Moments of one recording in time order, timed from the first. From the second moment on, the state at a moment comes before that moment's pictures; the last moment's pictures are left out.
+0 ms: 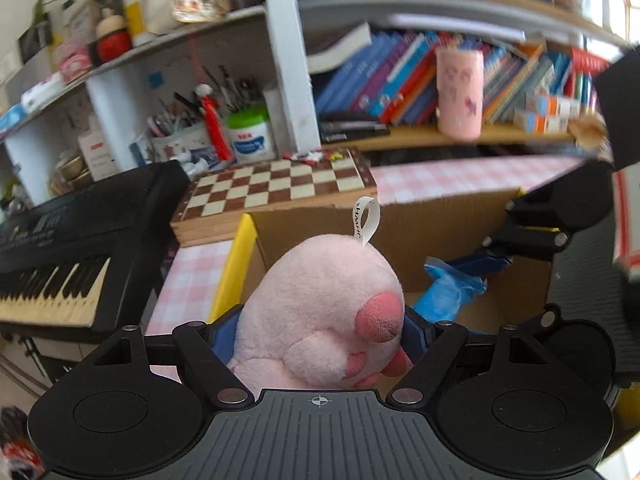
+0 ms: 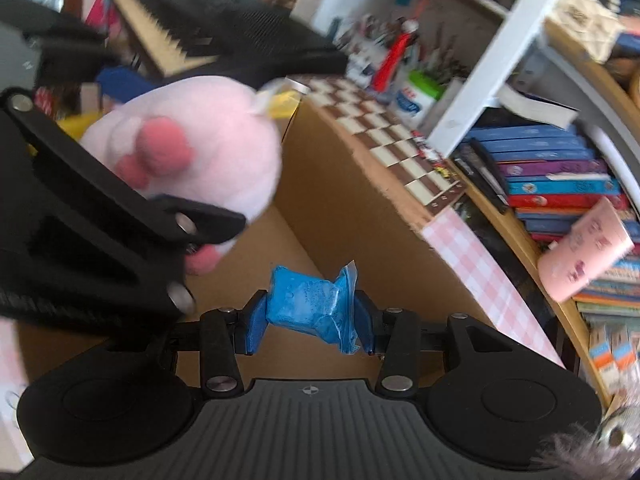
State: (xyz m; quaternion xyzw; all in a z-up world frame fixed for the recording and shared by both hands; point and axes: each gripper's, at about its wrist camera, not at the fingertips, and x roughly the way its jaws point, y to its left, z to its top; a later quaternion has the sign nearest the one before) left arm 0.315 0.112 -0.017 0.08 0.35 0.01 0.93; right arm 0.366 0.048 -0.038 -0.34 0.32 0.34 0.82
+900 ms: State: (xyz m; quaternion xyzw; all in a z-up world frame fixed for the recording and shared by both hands) left arm 0.316 0.110 -0.034 0.07 0.42 0.05 0.90; right arm 0.335 0.049 -0.074 -0.52 0.23 0.47 0.67
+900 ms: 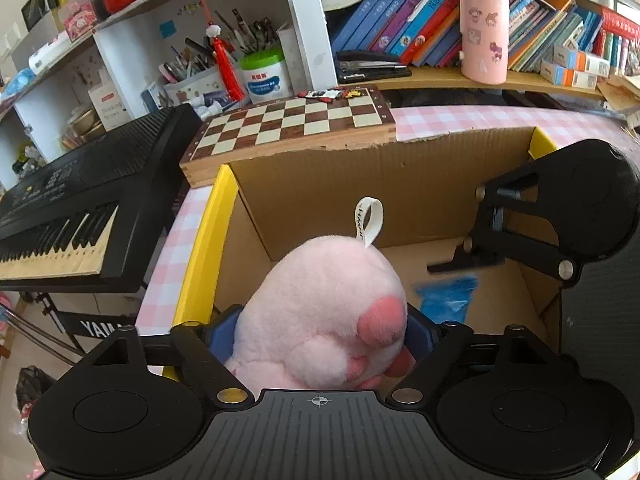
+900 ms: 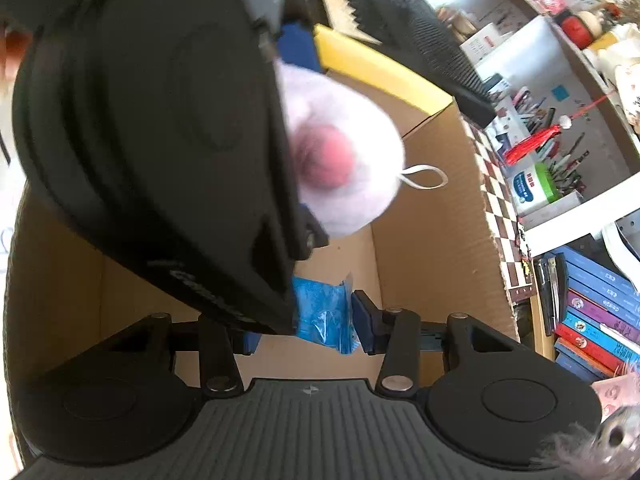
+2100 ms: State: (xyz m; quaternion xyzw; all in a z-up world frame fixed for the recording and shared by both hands) left arm 0.157 0.104 0.062 0.03 0.24 0.06 0.97; right arm 0.226 -0.052 0.044 -0.23 0.18 0.30 0.91
